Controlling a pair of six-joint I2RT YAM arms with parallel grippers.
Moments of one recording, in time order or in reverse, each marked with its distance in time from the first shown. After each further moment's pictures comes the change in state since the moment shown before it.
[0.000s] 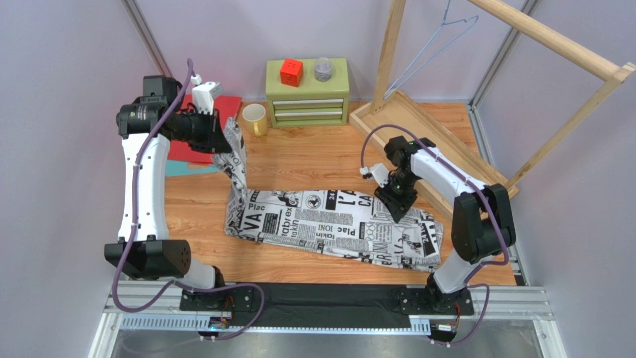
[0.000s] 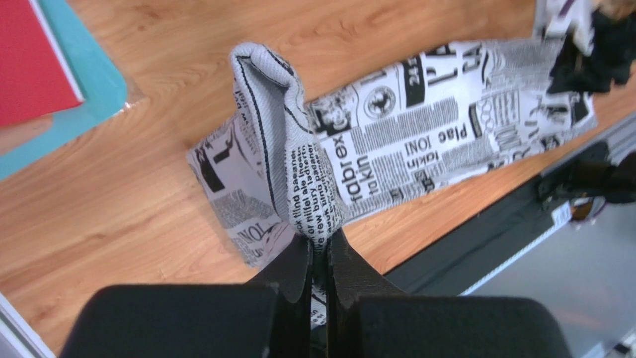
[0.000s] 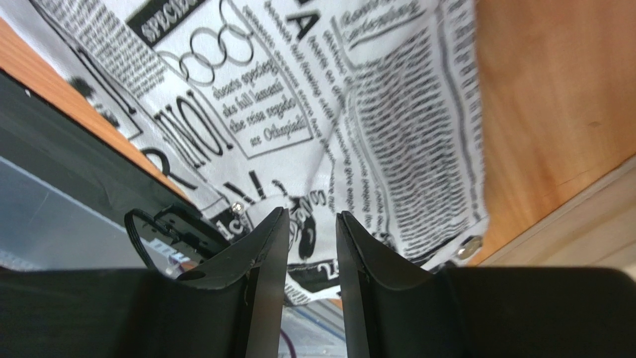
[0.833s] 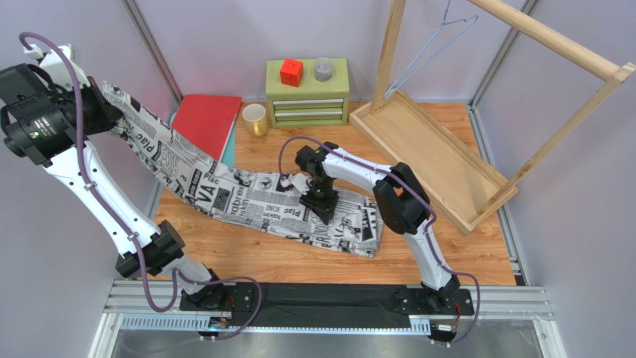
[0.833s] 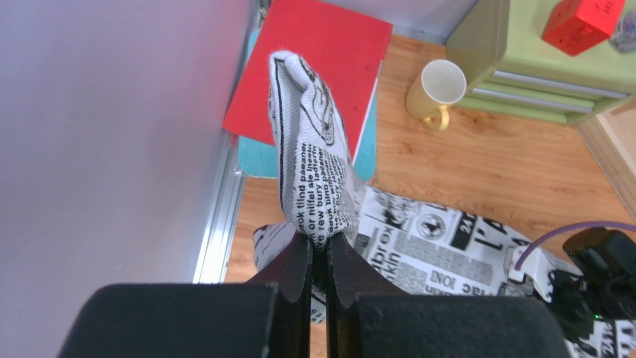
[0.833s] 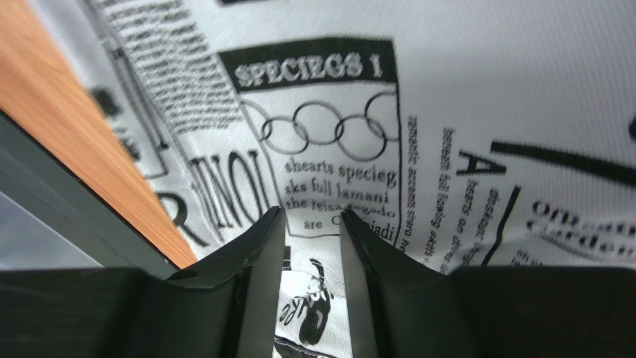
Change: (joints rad) left arm 0.641 0.110 0.561 -0.008 -0.036 -0.089; right arm 0.449 0.566 0.561 -0.005 -0.071 0.183
